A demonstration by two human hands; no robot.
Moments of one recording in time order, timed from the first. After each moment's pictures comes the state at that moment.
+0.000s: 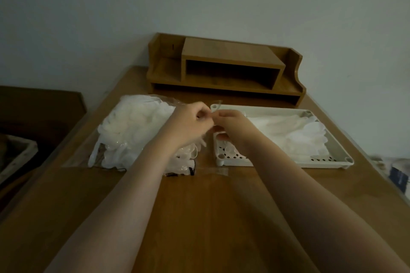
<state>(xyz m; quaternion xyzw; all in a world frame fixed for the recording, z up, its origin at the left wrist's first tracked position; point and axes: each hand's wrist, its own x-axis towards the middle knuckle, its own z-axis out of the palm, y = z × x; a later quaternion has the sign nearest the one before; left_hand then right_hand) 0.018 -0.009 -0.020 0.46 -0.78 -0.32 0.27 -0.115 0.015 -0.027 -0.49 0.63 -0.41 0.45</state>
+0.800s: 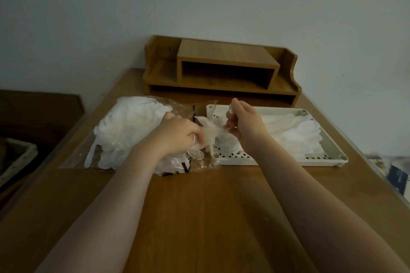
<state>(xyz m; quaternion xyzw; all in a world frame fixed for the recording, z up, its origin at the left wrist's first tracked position) 0.029 -0.004 -0.025 0.43 -0.88 -0.17 0.09 -0.138 0.022 -0.028 -0.37 0.57 -0.58 0.44</state>
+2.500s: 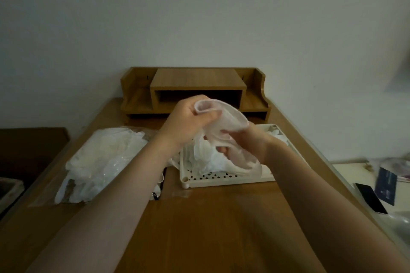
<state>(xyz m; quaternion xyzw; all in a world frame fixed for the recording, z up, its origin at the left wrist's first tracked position) -0.056 0.015 0.045 0.26 -0.75 -0.43 0.43 -0.223 0.051 0.017 -0.50 0.49 -0.38 0.61</state>
